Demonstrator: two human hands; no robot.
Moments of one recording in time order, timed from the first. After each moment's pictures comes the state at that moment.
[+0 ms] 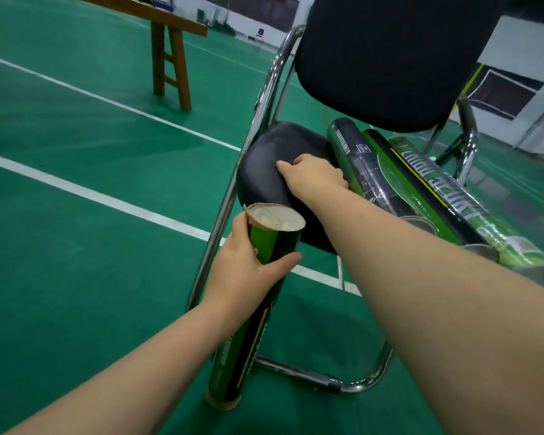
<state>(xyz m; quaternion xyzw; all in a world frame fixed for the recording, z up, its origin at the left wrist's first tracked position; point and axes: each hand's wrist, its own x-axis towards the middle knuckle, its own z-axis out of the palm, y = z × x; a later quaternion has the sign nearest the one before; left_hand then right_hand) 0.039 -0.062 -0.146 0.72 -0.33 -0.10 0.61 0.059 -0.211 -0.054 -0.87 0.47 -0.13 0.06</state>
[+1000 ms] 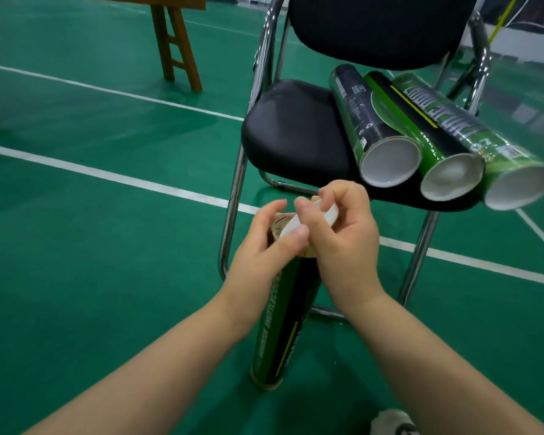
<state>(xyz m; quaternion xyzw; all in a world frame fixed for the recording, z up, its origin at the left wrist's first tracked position) -0.033 0.010 -0.133 0.53 -0.34 -0.32 0.71 -0.097 -0.074 -0.112 -0.73 0.19 -0.49 0.43</state>
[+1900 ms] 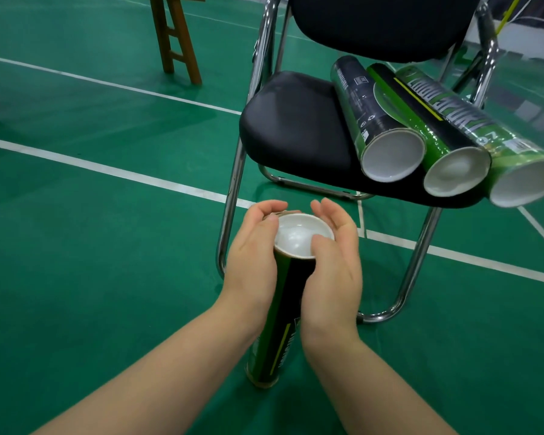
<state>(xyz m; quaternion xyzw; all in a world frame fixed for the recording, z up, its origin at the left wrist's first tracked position) -0.047 0.001 -0.123 0.54 -0.19 -0.29 0.77 -0.103 -0.036 -0.127 -0.56 0.30 -0.45 0.62</state>
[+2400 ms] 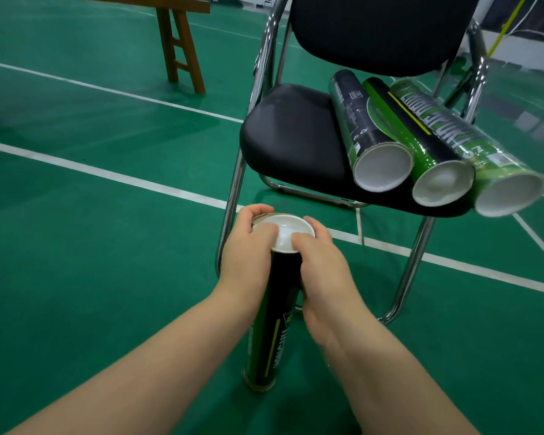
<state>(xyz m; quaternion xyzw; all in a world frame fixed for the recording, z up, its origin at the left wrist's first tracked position) -0.038 -0.004 -0.116 0.62 -0.17 -0.27 0.71 -0.105 -0.047 -0.102 -0.56 0.35 -0.22 0.72</state>
